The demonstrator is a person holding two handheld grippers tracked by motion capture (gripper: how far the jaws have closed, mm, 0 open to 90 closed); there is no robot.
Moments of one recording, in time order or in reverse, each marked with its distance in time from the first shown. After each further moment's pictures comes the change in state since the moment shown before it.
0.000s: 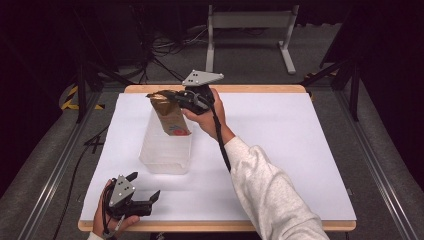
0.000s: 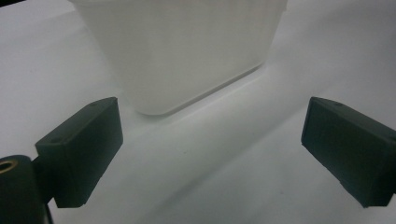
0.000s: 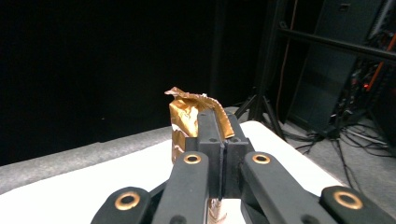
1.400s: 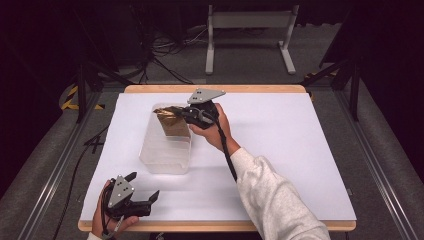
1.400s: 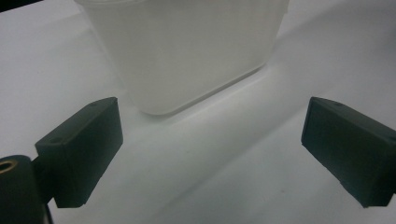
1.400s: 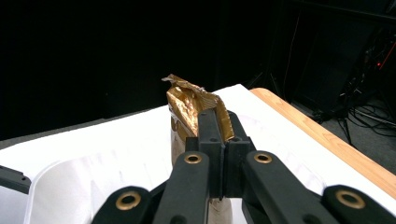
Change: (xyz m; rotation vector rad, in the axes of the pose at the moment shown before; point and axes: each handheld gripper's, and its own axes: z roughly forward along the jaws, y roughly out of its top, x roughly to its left) left arm 0.000 0.000 -0.003 -0.011 0.013 0.002; right arm 0.002 -0.046 -0.003 0.077 0.019 -0.007
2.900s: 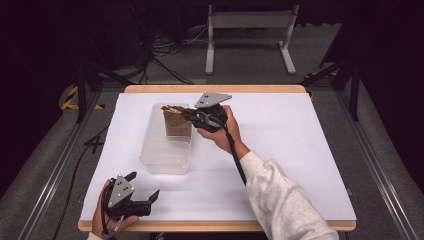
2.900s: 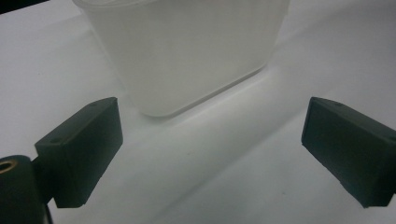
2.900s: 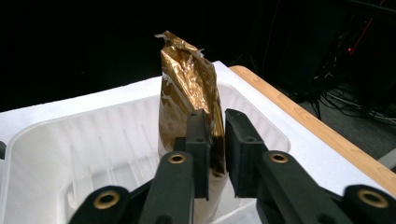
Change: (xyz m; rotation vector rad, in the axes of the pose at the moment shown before) left arm 0.001 0.001 0.001 0.004 -0.001 0.004; right arm -0.001 -0.011 -0.020 0.082 -0.089 -0.030
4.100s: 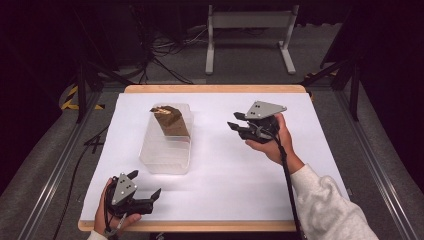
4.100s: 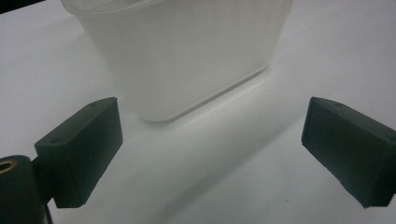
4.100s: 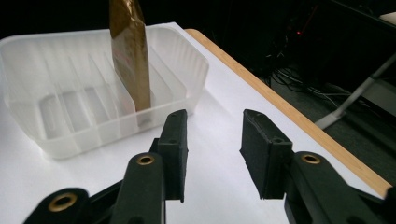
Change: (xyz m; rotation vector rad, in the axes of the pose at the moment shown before) left arm -0.001 0.004 0.006 0.017 0.005 0.010; right arm -0.024 -0.040 -0.123 0.097 -0.154 -0.076
